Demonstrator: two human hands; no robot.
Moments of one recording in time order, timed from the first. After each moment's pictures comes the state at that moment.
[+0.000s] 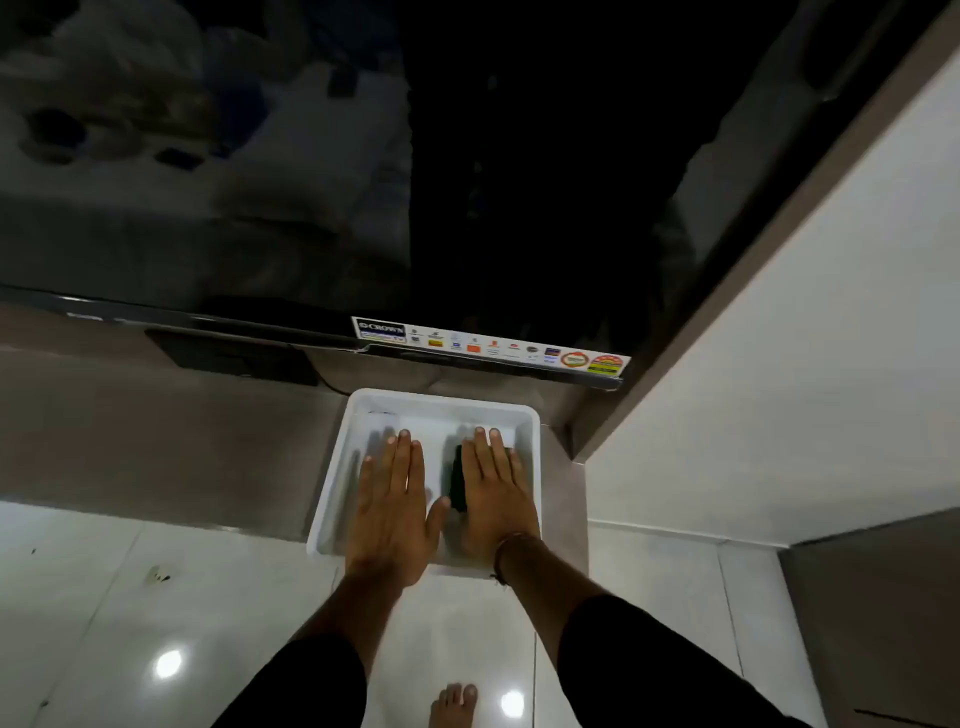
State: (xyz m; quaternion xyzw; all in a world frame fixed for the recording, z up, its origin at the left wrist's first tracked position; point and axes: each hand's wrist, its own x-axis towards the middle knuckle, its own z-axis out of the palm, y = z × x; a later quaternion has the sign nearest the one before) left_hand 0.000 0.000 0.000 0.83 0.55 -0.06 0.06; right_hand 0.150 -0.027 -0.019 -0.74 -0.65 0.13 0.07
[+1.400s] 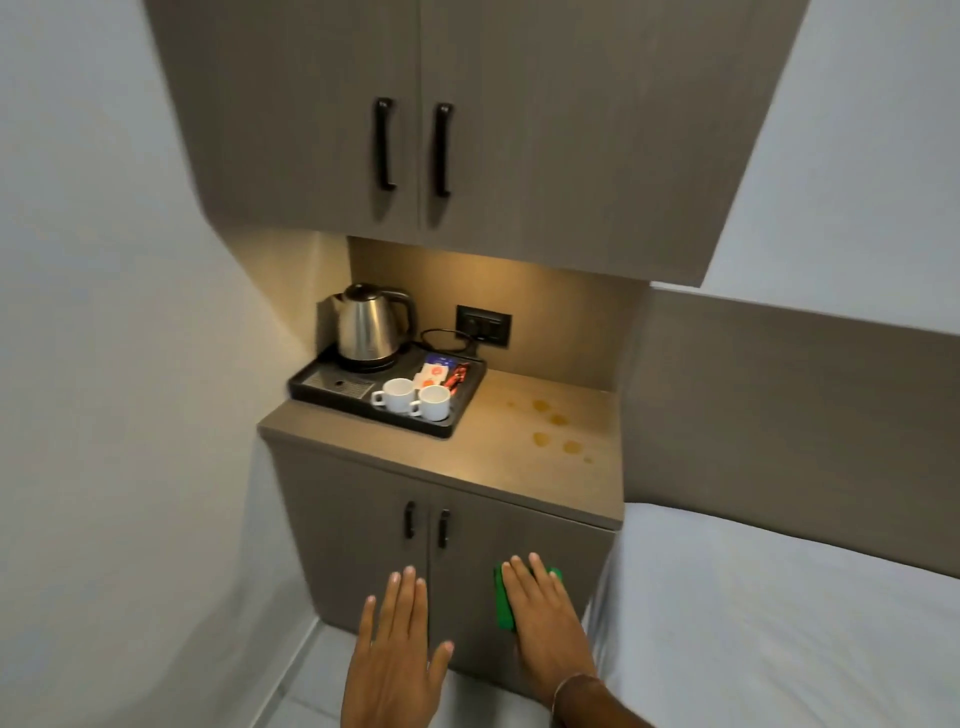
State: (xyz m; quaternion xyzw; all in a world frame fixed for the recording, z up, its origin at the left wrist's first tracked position) left_hand 0.583 -0.527 0.111 0.98 -0.16 0.01 0.10; right_hand 0.588 -0.745 0.116 -0.99 -0.05 -0.03 0.10
